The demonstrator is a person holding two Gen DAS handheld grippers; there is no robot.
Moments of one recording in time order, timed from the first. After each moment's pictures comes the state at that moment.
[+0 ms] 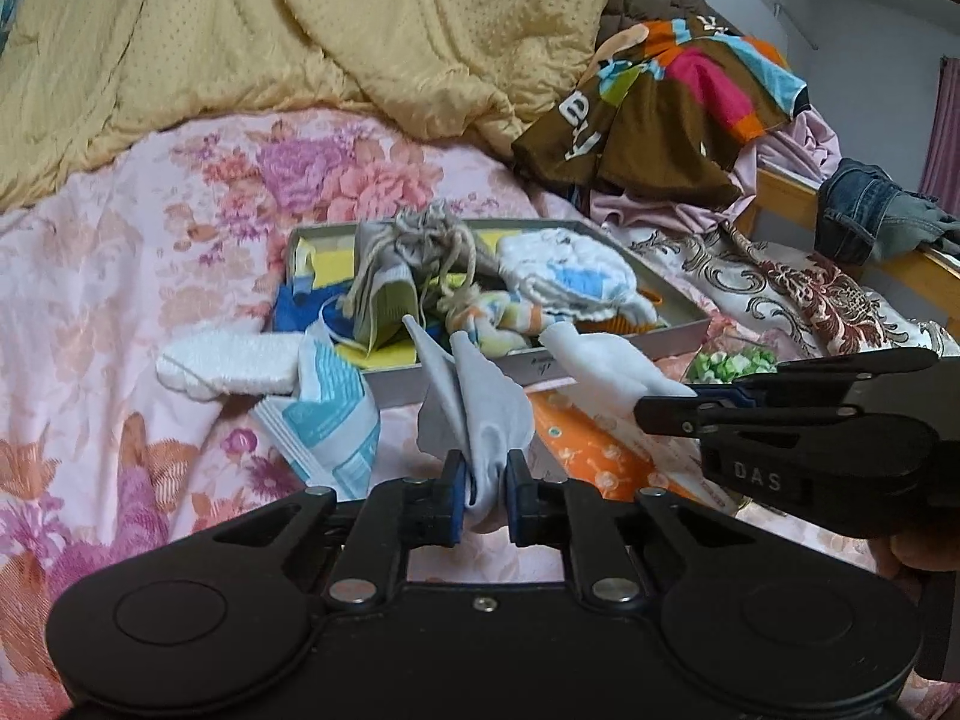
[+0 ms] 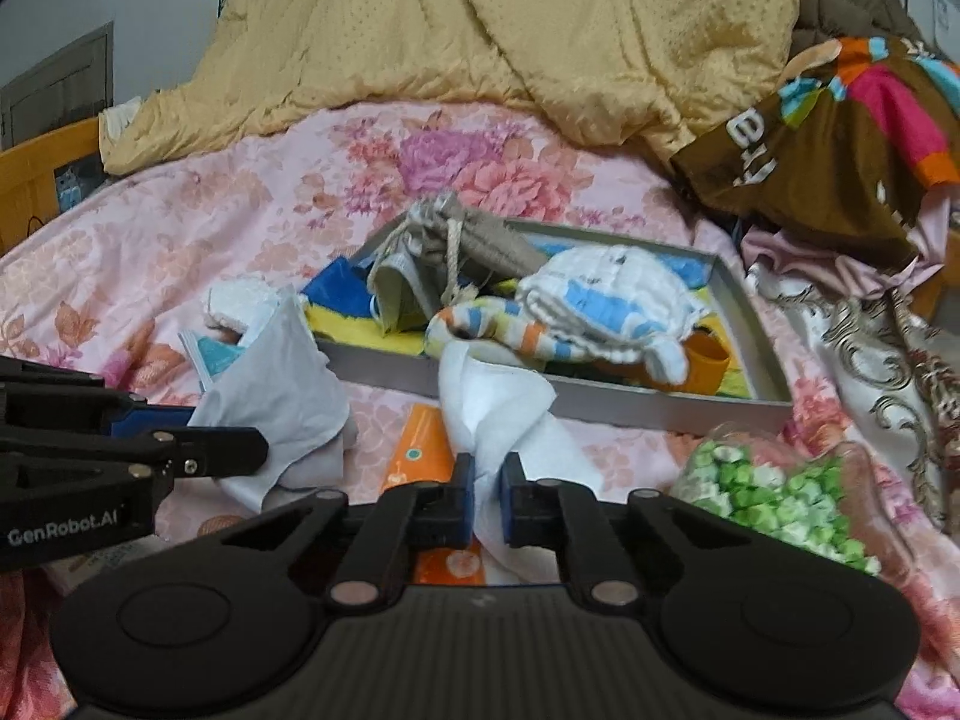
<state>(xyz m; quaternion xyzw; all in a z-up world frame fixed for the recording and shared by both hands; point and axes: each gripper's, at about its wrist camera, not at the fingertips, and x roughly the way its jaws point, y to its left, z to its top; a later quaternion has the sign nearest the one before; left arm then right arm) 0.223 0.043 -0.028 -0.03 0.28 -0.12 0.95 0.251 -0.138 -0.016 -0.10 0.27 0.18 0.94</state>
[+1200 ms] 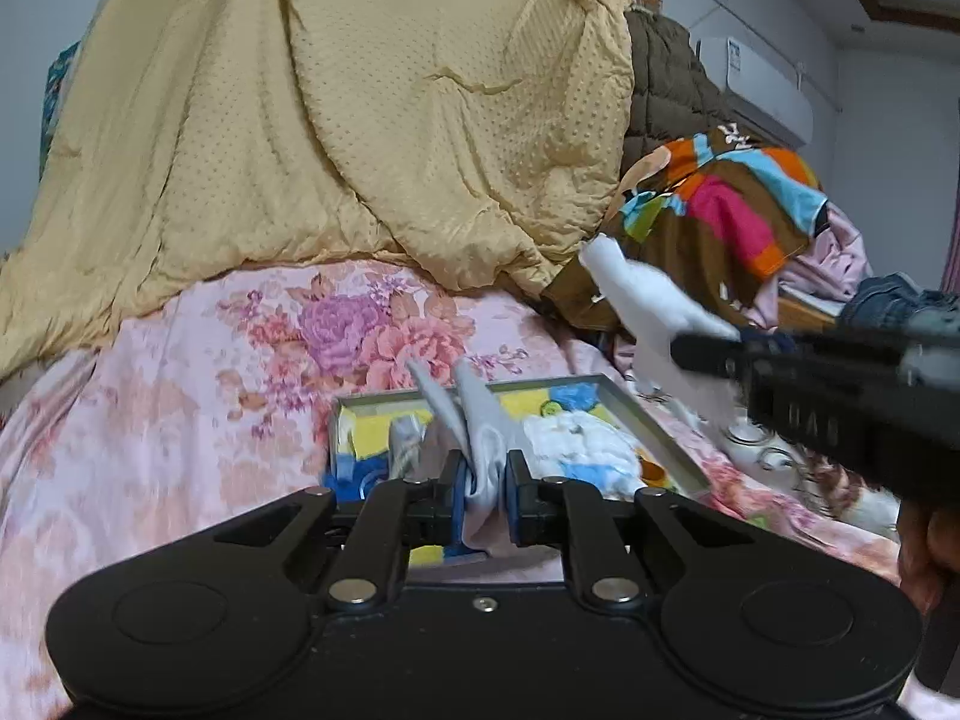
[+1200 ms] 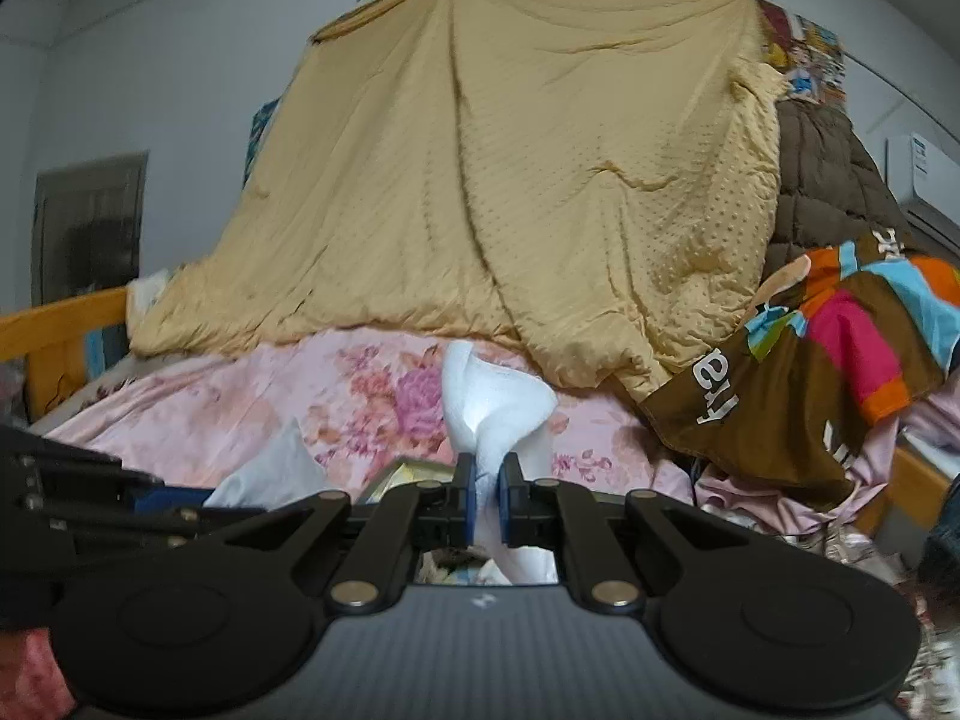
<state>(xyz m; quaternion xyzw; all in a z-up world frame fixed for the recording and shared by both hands) 0.234 0.026 0.084 -0.02 0.20 -0.07 0.98 0.259 -0.156 0.103 -0.07 0.10 0.21 0.97</state>
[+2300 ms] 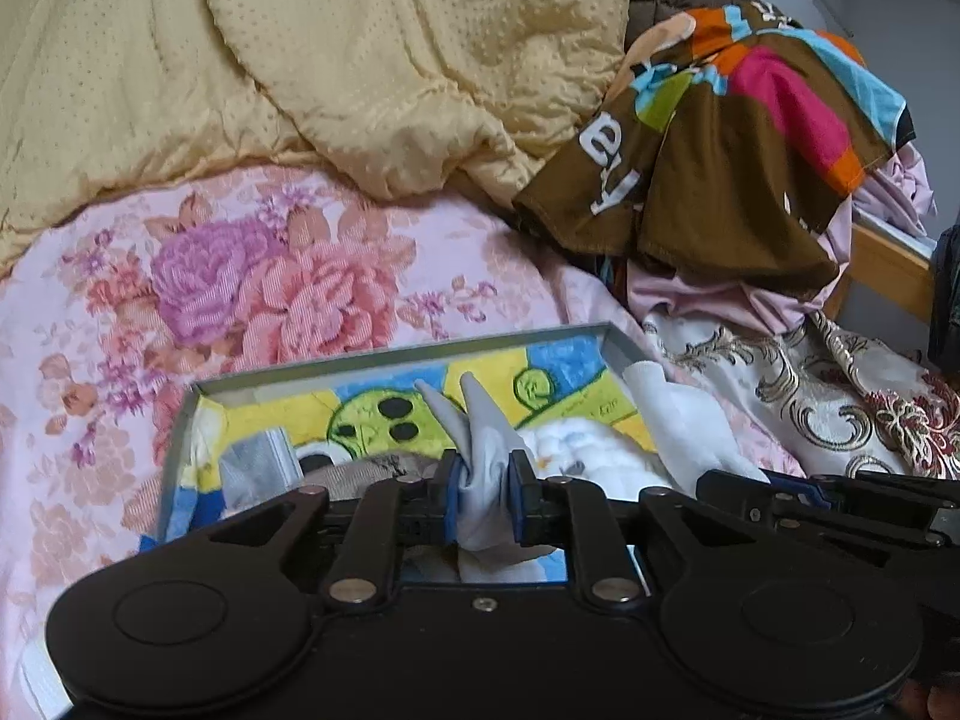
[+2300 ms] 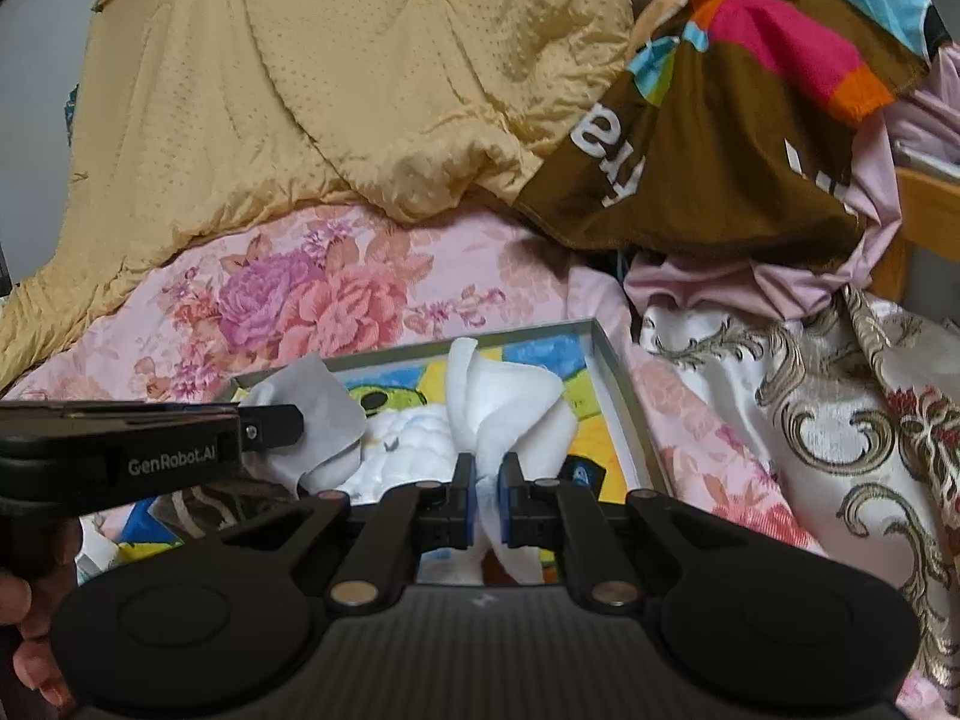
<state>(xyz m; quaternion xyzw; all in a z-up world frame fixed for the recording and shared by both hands) 0.437 -0.042 0.013 -0.01 0.29 -0.09 0.95 0.415 -0.221 0.004 0.05 0.26 0.13 0.95</state>
